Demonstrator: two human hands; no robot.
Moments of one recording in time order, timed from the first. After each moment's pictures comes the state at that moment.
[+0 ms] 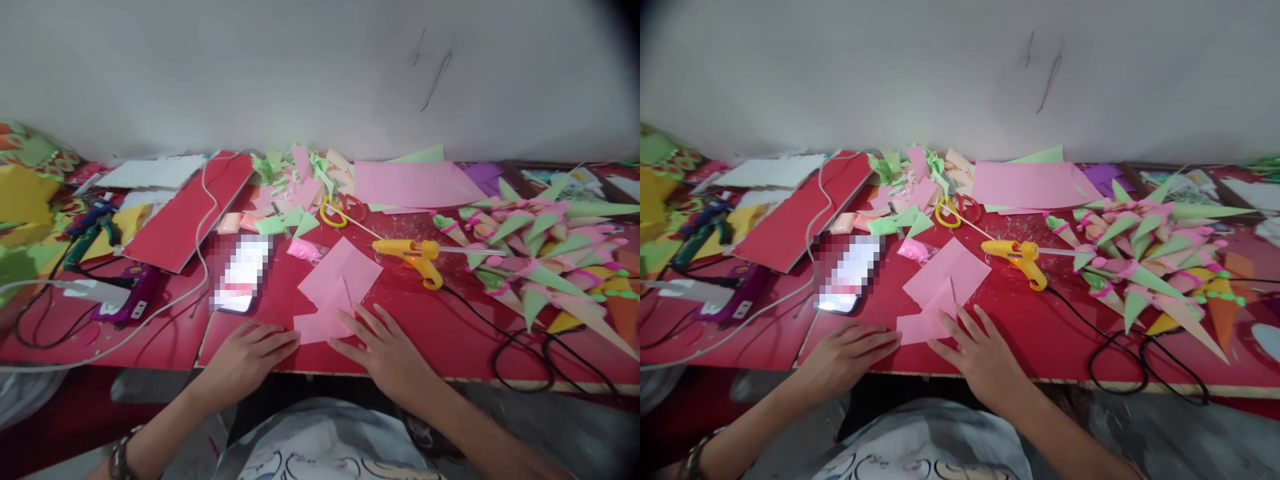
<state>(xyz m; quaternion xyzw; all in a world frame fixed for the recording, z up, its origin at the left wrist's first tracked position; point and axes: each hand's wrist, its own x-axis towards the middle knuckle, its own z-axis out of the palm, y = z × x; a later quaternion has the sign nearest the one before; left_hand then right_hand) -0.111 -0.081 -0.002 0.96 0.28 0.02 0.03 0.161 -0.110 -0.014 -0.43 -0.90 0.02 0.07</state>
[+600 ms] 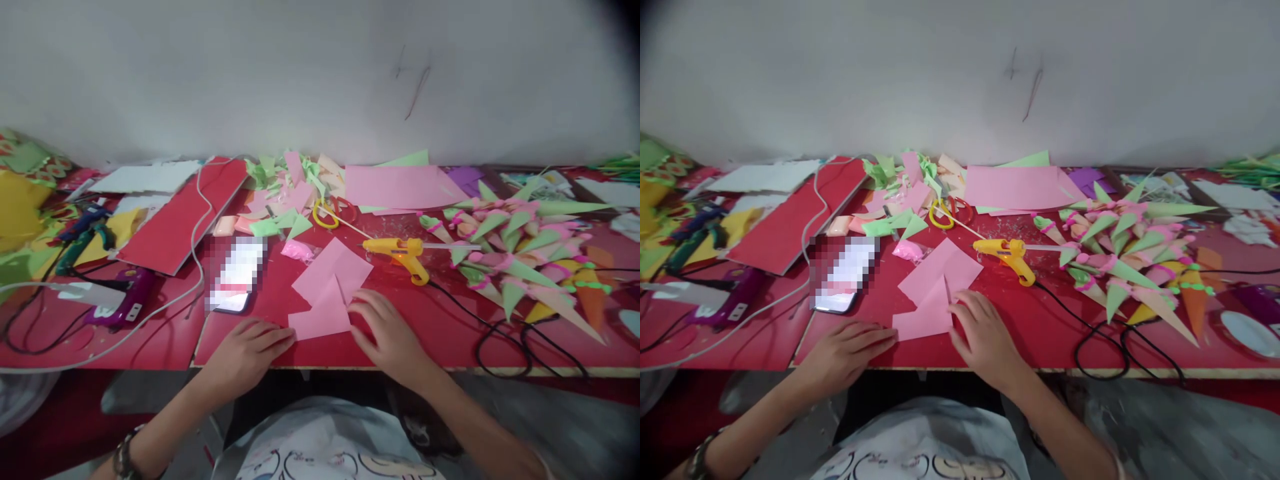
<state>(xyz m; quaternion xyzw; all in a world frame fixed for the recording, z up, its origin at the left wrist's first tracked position) -0.106 -0.082 0.000 0.96 0.29 0.04 0.04 0.168 -0.099 -0.003 -0.54 -0.82 0.10 0.19</state>
